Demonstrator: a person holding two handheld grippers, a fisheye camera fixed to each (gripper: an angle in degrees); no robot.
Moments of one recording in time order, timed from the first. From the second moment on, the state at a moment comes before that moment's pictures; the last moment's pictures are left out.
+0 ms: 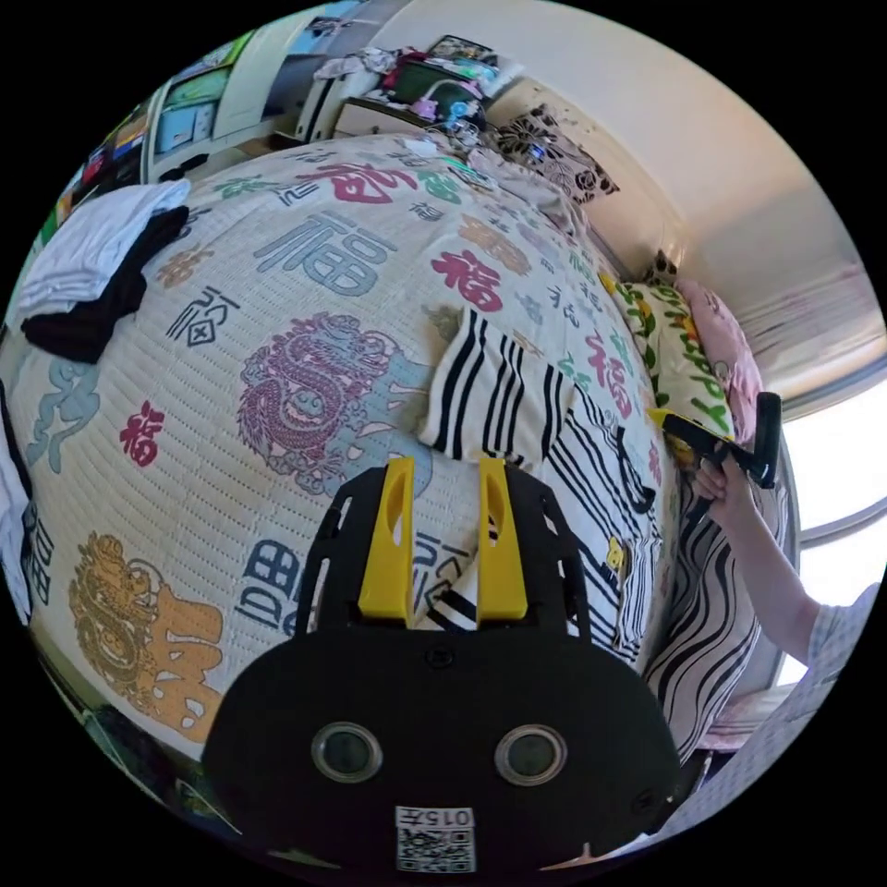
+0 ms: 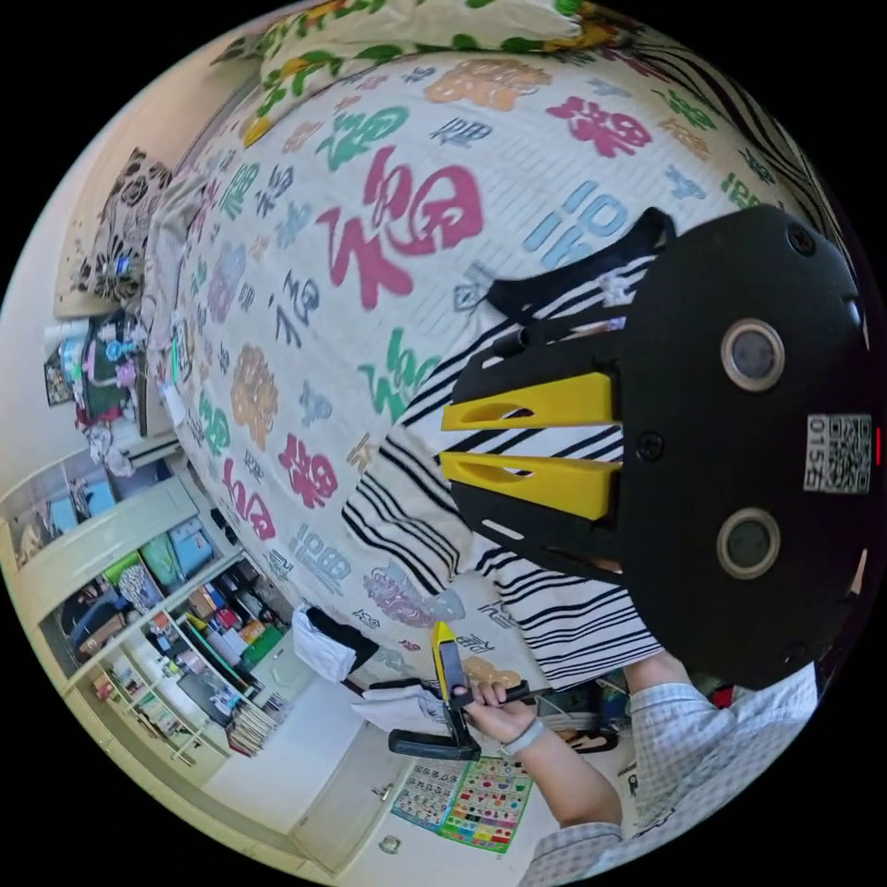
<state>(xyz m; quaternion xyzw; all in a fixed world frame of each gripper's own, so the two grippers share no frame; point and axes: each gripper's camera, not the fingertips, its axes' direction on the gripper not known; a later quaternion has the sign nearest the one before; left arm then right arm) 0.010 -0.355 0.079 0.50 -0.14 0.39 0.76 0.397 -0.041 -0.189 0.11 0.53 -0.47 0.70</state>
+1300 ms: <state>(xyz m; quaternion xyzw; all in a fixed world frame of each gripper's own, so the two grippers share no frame) -0.005 -0.344 0.003 0.44 -0.07 0.51 0.73 0.243 -0.149 0.040 -0.06 0.65 -0.44 0.62</state>
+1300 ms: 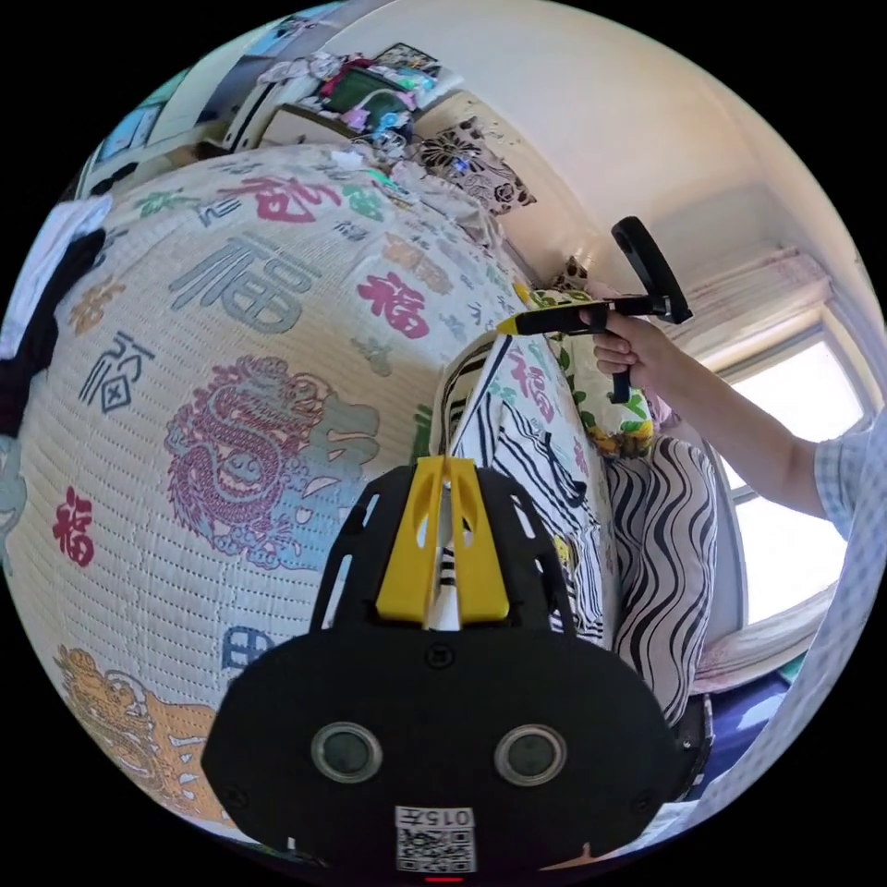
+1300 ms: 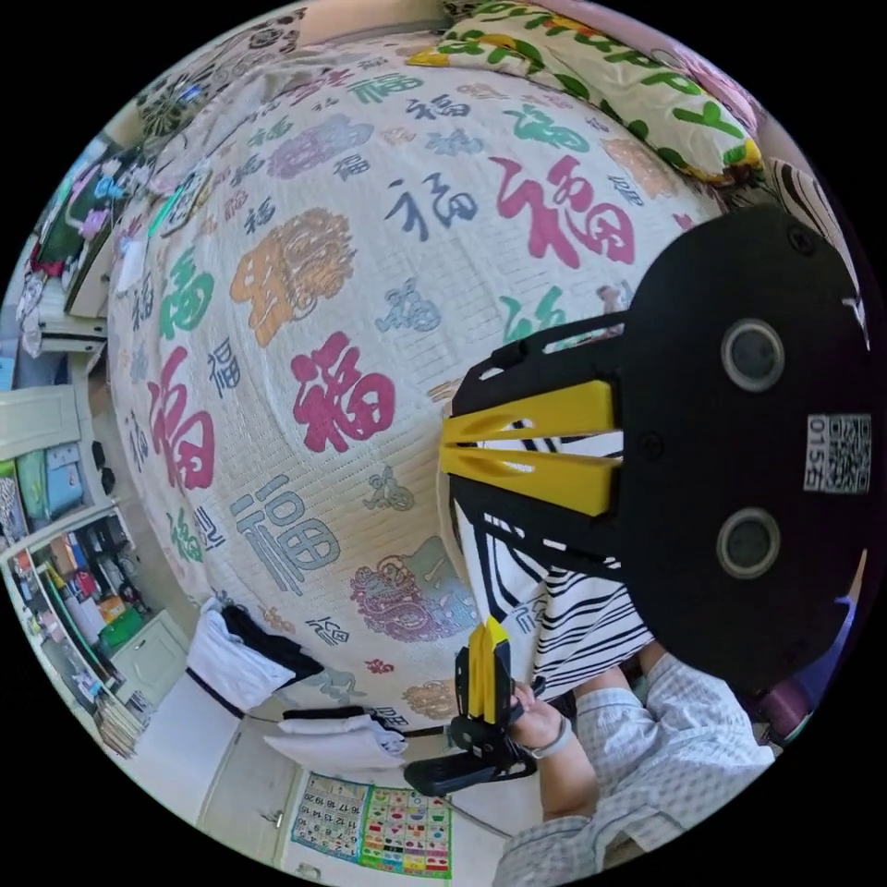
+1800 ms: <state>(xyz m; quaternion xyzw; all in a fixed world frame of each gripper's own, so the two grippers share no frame) 0.053 -0.315 0.199 0.30 -0.21 0.65 0.66 0.343 -0.044 -0.161 0.05 0.62 -0.35 0.70</state>
